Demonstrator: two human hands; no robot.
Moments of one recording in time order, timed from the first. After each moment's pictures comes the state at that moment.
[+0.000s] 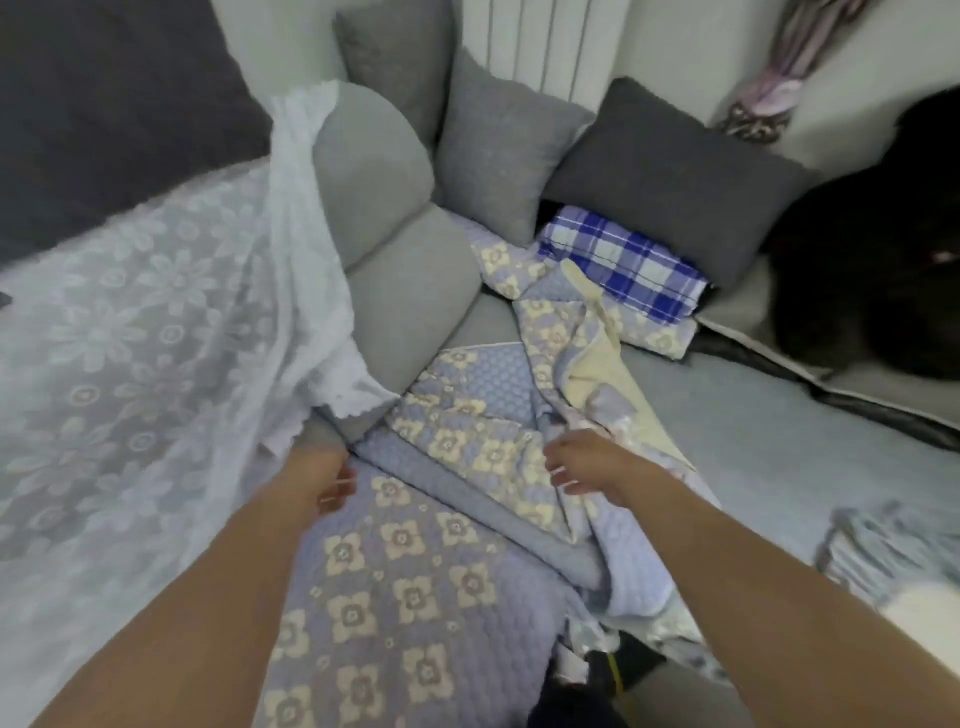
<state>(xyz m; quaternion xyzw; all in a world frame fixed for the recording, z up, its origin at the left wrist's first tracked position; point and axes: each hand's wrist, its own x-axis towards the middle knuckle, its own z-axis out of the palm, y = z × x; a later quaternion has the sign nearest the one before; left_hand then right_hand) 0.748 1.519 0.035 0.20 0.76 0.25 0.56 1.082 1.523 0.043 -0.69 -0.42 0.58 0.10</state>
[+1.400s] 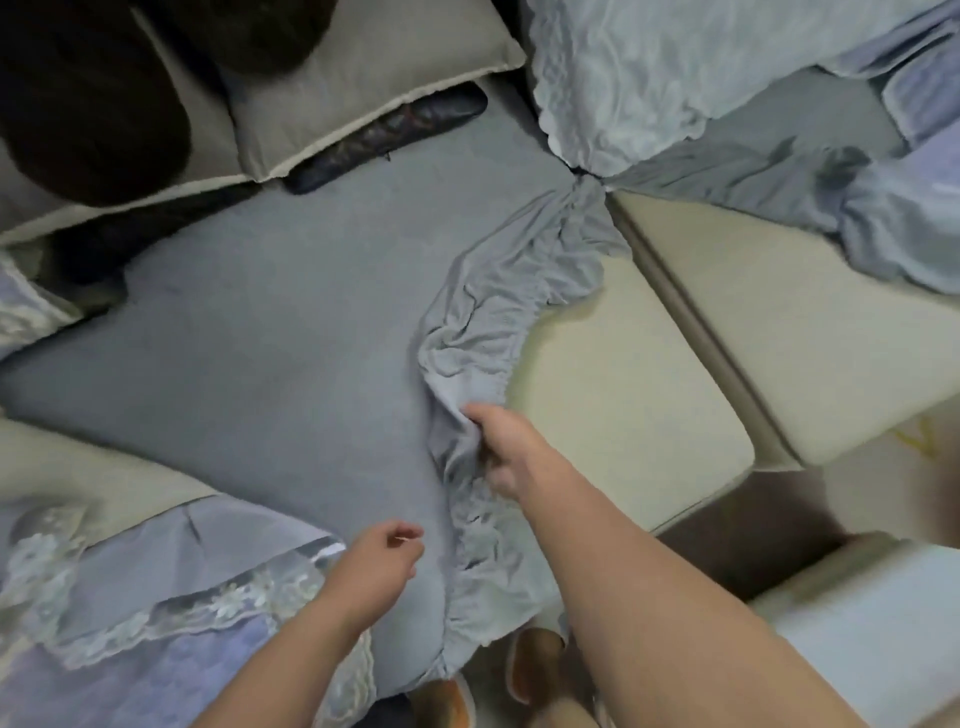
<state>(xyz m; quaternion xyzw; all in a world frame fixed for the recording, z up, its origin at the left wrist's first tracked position) 1.524 1.445 -0.280 0.63 0.53 -0.26 0.51 1.712 1.382 -0.318 -0.56 0.26 0.55 0.56</state>
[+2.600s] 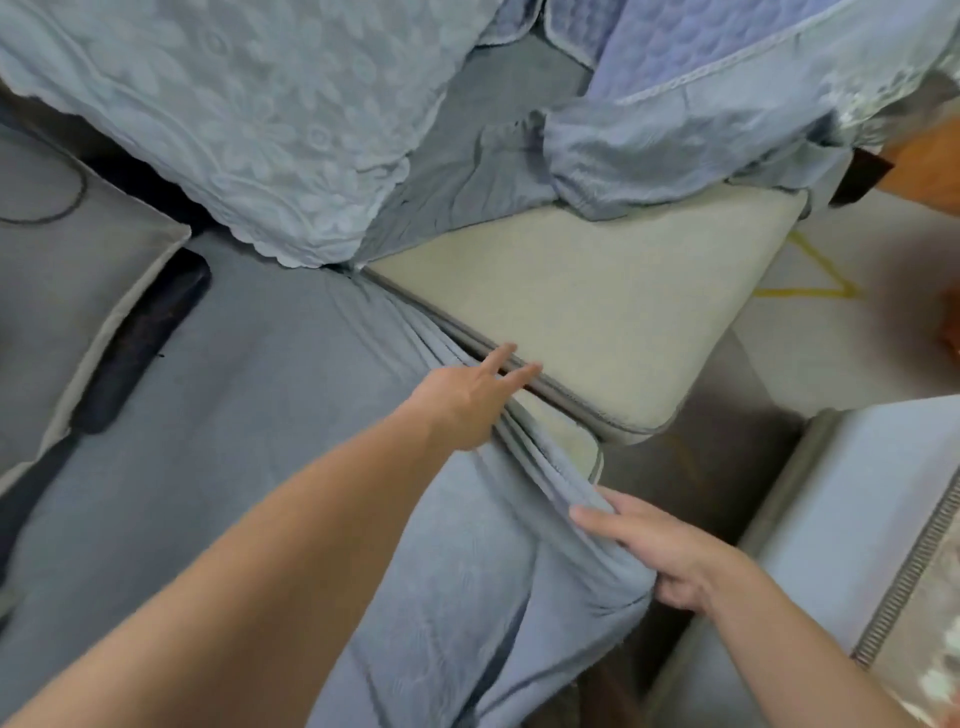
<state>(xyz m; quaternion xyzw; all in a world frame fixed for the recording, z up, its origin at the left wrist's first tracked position) 1.928 1.249 -0.290 0.89 -0.20 -0.38 -0.13 1.808 1.023 -0.318 -0.38 0.24 0.57 0.69</state>
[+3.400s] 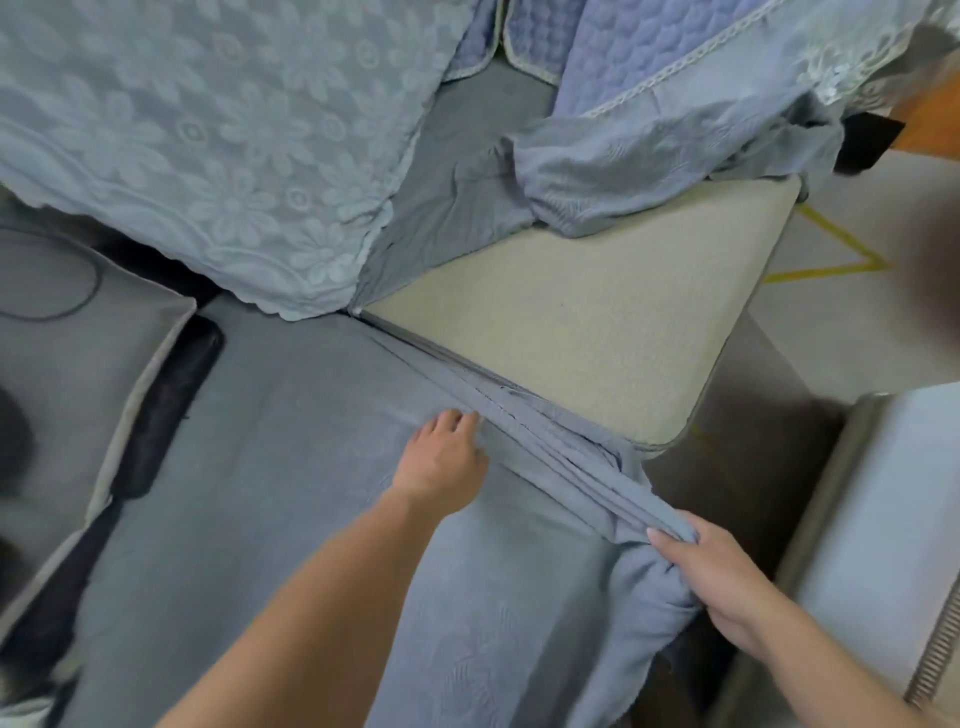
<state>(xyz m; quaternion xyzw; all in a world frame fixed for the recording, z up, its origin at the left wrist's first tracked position) 1.896 1.277 -0.334 0.94 -0.03 -0.33 -0.01 1.781 0.982 -0.380 -0.60 0.31 0.41 0.61</state>
